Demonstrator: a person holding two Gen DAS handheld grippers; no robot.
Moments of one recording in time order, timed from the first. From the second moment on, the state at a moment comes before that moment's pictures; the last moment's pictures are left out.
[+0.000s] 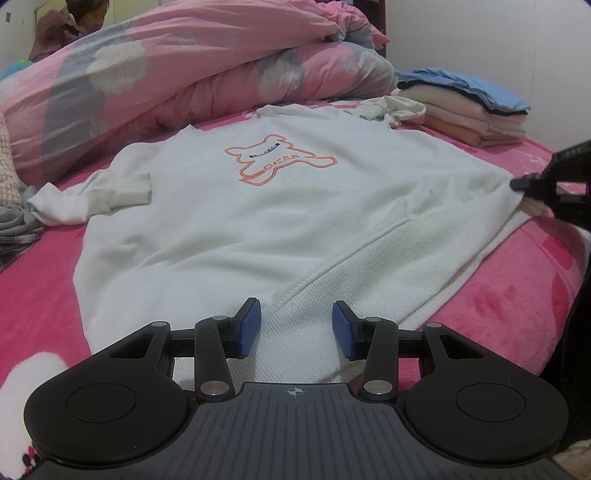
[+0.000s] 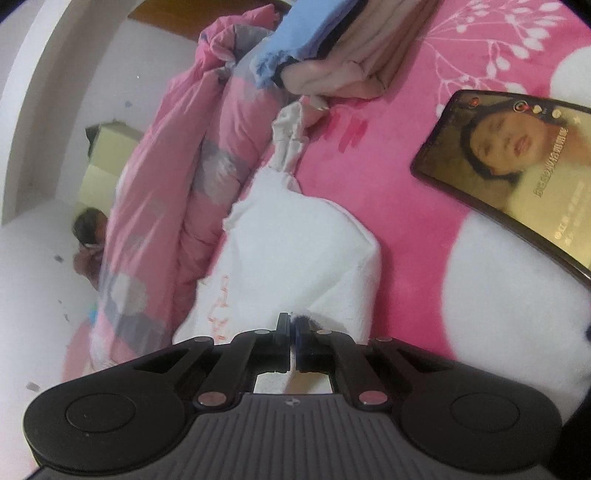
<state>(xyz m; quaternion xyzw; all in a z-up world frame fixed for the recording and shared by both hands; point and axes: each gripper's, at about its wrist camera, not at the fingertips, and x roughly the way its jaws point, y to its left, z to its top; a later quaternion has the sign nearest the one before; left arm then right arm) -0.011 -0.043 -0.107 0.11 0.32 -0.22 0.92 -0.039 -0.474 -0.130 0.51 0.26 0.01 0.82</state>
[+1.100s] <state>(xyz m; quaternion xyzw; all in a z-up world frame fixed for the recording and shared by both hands) 0.020 -0.192 -0.113 0.15 0.28 -0.35 0.88 -0.073 -0.467 -0.104 0.35 0.30 0.06 0.89</state>
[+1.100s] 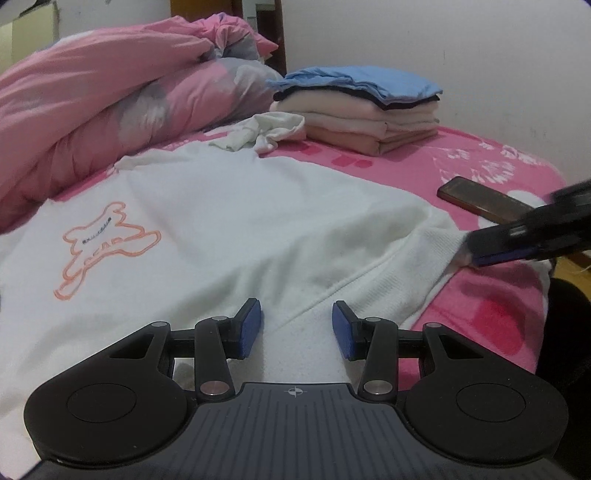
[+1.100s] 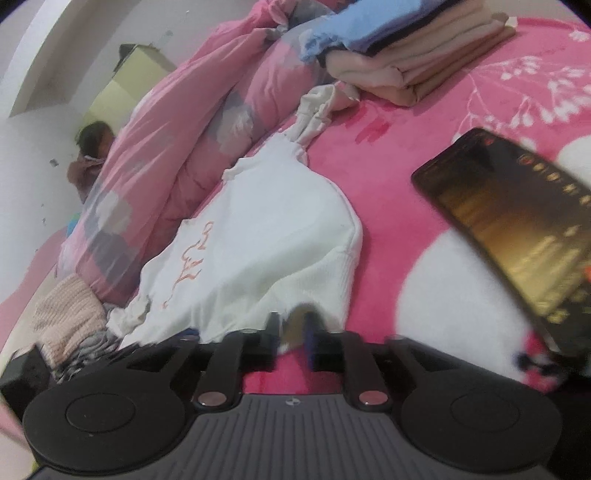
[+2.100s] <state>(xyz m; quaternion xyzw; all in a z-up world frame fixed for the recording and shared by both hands) 0.024 -0.188 -0.115 0.13 0.29 -0.36 0.88 -0.069 -0.393 -0.088 0.03 0.29 -0.07 0.95</state>
